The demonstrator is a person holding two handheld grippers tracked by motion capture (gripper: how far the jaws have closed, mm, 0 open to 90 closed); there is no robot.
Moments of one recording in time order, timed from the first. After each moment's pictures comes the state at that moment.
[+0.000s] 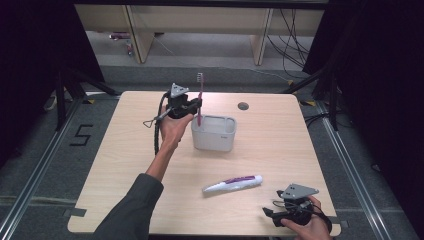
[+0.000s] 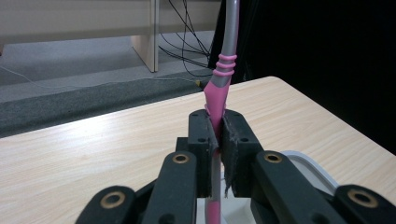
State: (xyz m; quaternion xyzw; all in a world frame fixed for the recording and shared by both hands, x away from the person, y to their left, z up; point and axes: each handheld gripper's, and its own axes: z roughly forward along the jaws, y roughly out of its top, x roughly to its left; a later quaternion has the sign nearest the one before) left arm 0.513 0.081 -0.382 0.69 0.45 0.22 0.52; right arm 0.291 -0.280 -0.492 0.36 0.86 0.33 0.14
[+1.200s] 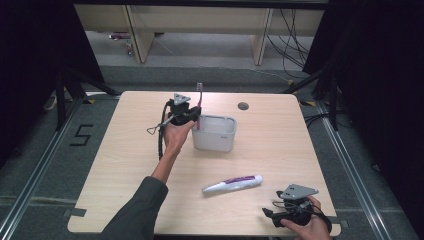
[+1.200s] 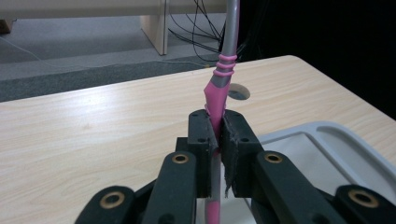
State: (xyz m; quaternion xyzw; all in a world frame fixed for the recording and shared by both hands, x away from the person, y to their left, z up) left arm 0.518 0.080 -0.419 0.70 0.47 0.22 0.50; right arm 0.291 -0.280 -0.492 0.36 0.86 0.33 0.14
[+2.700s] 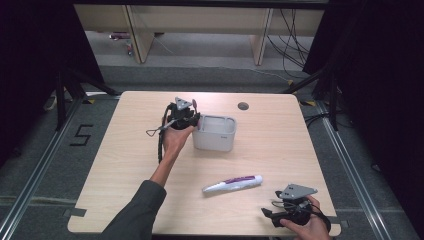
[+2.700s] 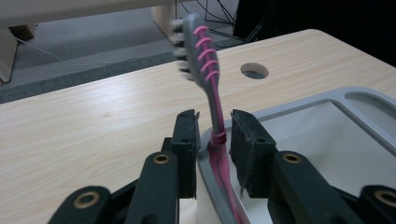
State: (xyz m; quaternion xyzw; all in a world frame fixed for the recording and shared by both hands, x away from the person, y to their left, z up) left arm 0.512 0.082 -0.427 0.72 0.46 0.25 0.46; right arm 0.291 -0.277 -0.492 0.36 0.86 0.34 0.13
